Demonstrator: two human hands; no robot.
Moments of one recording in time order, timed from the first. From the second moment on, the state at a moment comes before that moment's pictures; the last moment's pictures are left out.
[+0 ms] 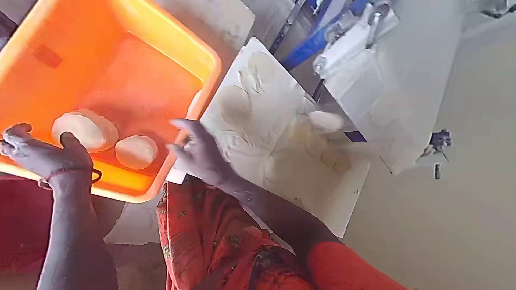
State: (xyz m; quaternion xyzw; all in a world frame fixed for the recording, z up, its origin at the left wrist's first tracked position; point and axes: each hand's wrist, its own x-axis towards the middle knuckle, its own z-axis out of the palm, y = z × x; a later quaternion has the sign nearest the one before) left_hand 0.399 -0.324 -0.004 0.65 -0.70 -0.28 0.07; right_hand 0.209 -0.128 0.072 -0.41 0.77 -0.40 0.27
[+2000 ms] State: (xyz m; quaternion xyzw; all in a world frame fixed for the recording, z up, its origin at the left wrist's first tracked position) left_hand 0.321 -0.196 0.034 0.36 -0.25 -0.83 0.35; right_hand 0.174 -0.140 0.091 -0.37 0.68 -0.41 0.48
